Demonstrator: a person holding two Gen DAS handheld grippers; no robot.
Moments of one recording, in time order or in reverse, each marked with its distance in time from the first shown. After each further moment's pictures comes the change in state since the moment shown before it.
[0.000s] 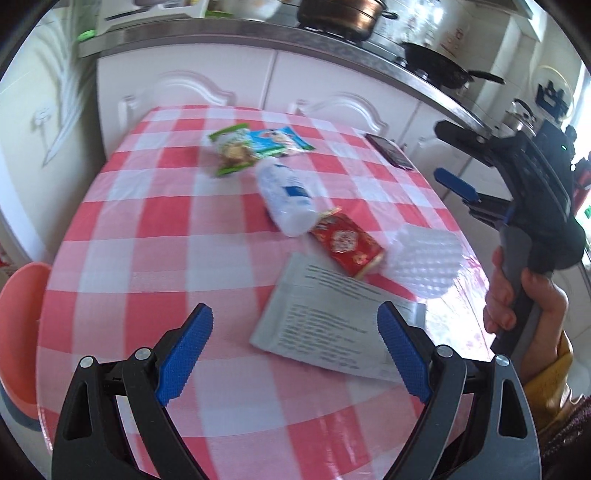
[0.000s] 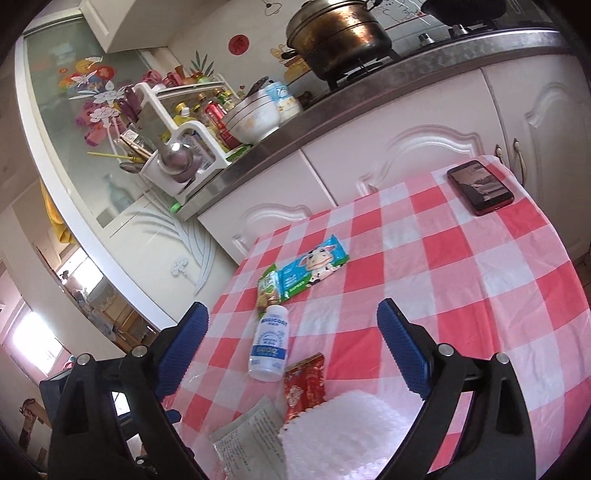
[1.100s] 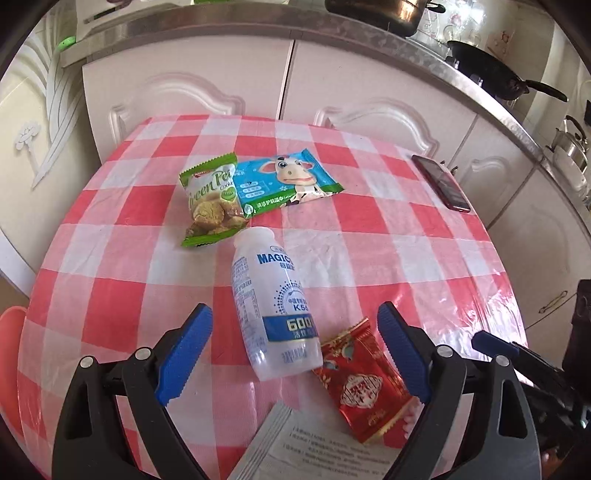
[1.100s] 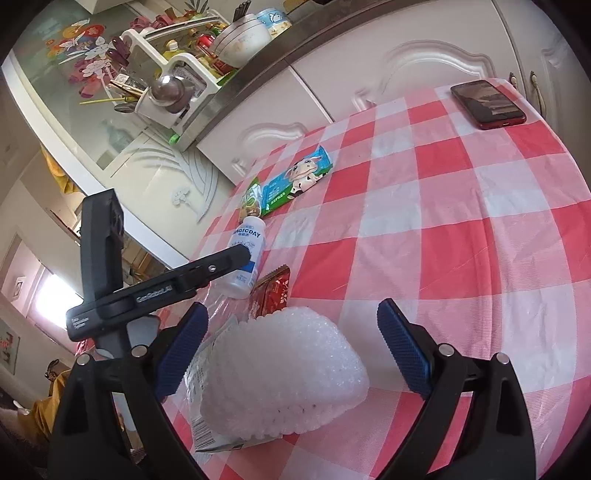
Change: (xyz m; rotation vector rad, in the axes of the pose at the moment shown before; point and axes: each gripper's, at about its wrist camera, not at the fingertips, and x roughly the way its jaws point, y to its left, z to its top) left arm 0.101 -0.012 0.096 -0.095 -0.001 0.161; right arm 0.016 -0.040 -0.034 -0.010 0.293 0.090
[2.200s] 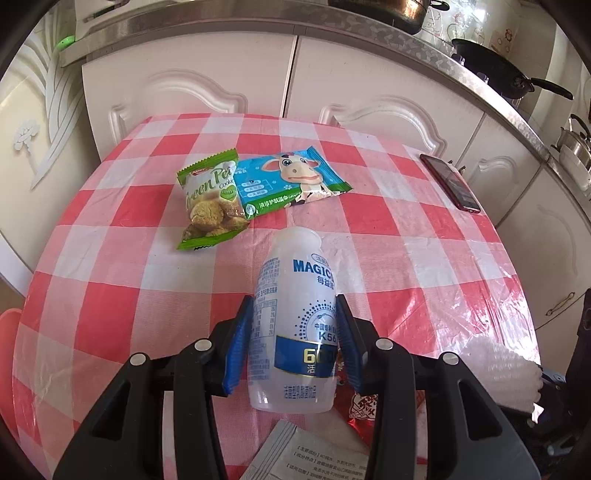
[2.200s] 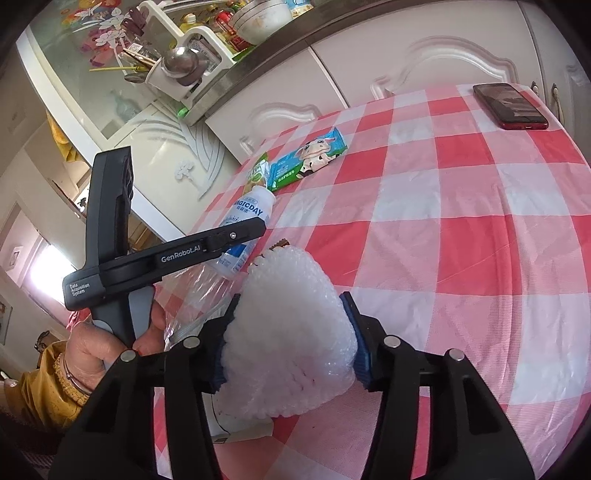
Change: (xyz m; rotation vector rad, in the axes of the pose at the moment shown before) left arm 0.003 0.001 0.001 0.004 -0.011 0.016; right arm 0.014 0.004 -0.007 -0.076 0.043 -0.007
